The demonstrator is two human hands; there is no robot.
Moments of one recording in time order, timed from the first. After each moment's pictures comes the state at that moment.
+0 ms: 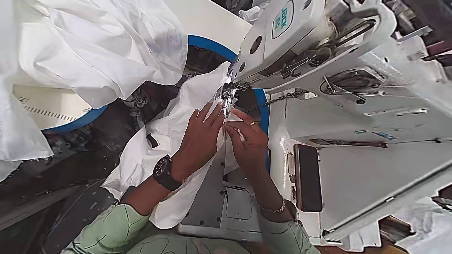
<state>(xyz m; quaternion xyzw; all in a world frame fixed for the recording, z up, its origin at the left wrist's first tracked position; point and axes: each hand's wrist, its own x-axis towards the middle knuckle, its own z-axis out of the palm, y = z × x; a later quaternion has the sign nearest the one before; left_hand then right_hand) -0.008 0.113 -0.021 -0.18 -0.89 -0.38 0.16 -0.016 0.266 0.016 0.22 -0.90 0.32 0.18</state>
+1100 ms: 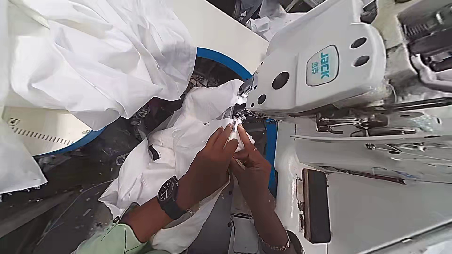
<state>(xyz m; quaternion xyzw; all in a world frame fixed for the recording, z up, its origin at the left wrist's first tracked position) -0.017 0.118 -0.017 -0.16 -0.85 -0.47 0.17 -0.022 0.250 0.010 0.12 -0.85 0.50 0.09</state>
